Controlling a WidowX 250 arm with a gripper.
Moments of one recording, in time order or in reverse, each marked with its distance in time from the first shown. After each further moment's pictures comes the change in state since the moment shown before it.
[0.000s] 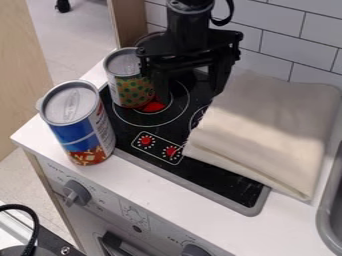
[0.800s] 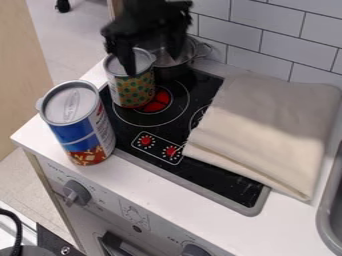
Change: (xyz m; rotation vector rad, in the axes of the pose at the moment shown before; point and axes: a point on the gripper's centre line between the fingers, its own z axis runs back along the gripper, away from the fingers) arm 0.071 0.044 0.000 0.029 -0.087 0.351
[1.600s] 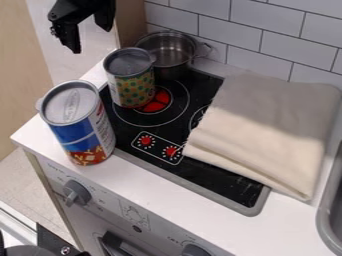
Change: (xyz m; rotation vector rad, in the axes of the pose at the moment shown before) arm 0.086 0.035 -0.024 0.061 -0.160 0.364
